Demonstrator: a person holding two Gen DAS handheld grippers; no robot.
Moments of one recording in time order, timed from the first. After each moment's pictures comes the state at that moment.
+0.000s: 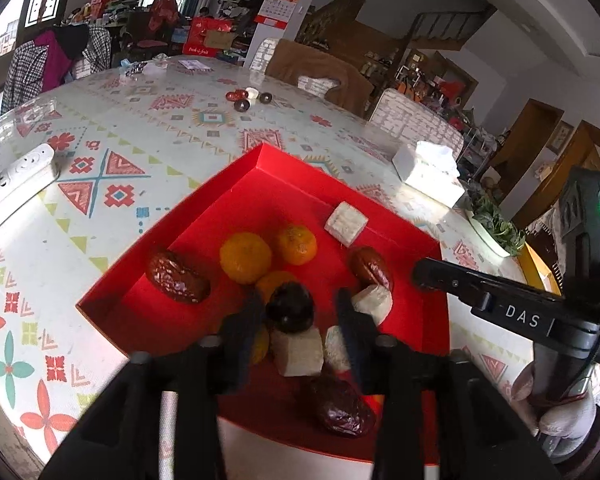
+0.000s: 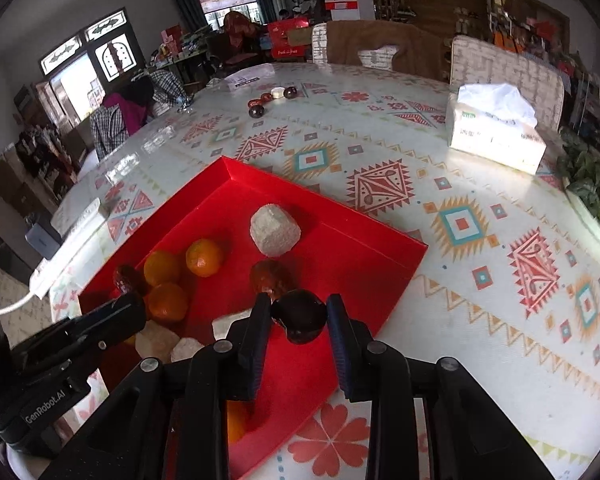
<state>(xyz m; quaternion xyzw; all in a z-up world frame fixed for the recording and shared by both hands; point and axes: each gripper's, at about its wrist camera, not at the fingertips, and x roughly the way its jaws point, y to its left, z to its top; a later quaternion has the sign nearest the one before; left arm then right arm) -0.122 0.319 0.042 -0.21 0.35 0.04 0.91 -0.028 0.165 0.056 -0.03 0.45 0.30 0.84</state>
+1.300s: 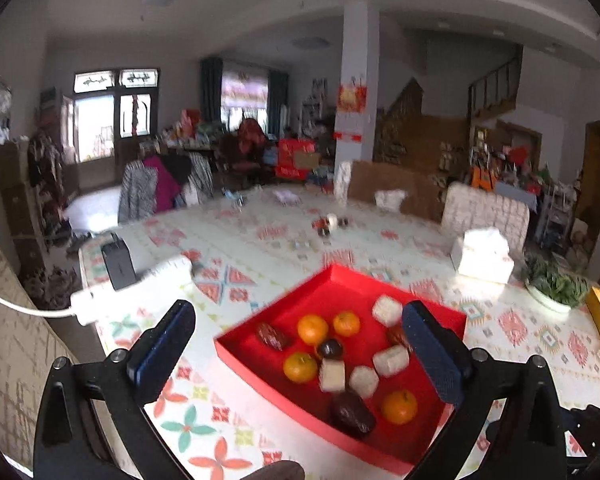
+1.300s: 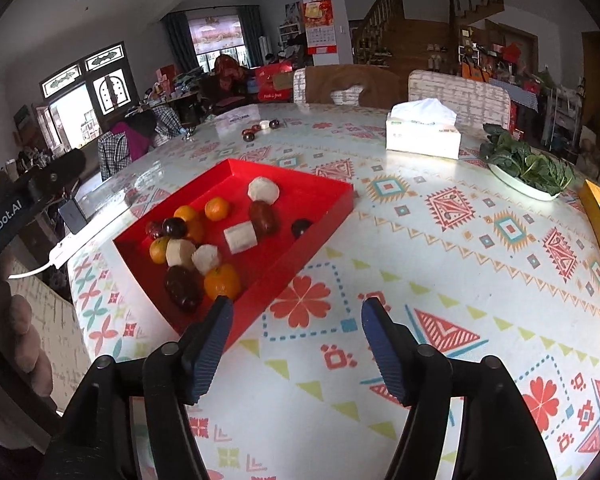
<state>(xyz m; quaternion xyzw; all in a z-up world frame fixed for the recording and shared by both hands) -0.207 0.239 0.112 -0.09 0.20 0.27 0.94 -0.159 0.078 0.067 -0.03 0.37 0.27 0.89</state>
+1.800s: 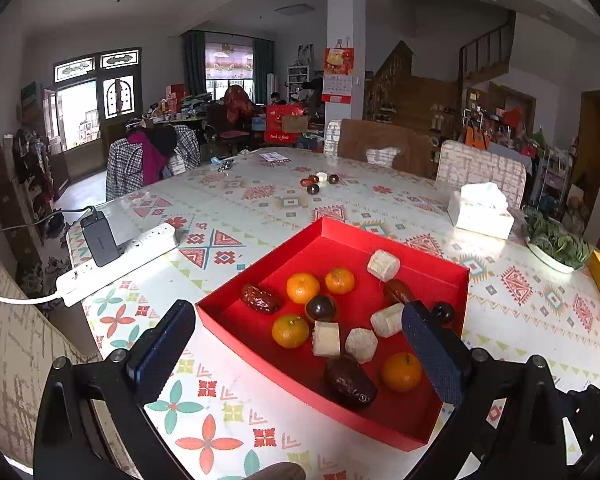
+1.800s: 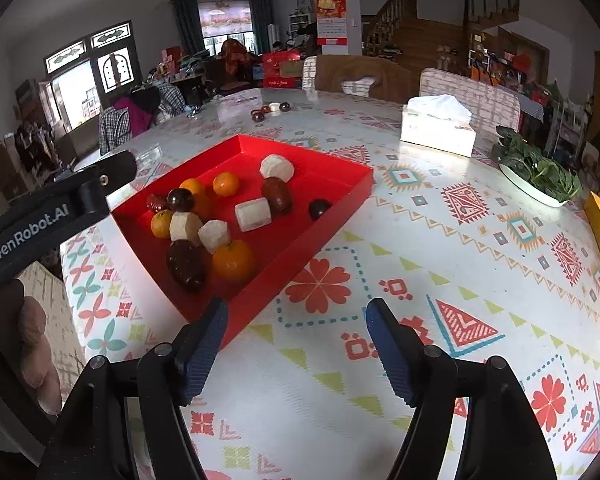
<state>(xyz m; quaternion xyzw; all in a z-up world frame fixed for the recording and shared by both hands) -0.192 0.234 0.087 -0.08 0.26 0.25 0.93 -0.169 0.104 0.053 -0.08 0.37 0.27 0.88</state>
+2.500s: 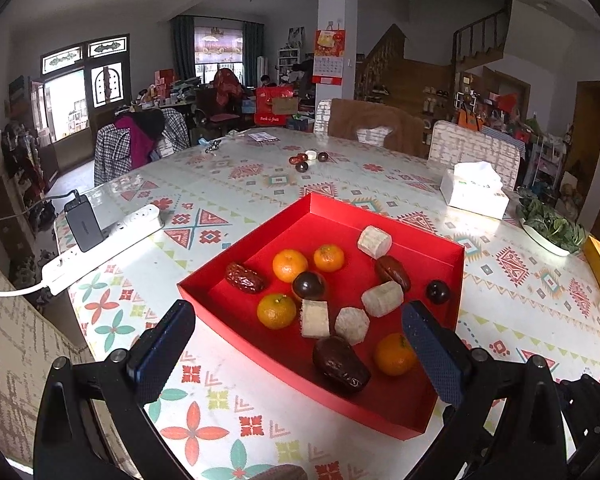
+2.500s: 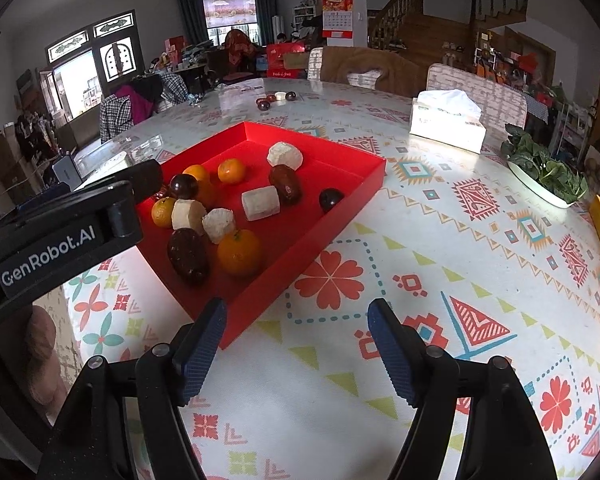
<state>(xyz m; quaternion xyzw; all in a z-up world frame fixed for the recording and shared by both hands) -0.184 0.233 0.074 -0.09 0.29 0.23 0.93 -0.168 0.114 0.044 -0.09 0.38 0.27 0.88</state>
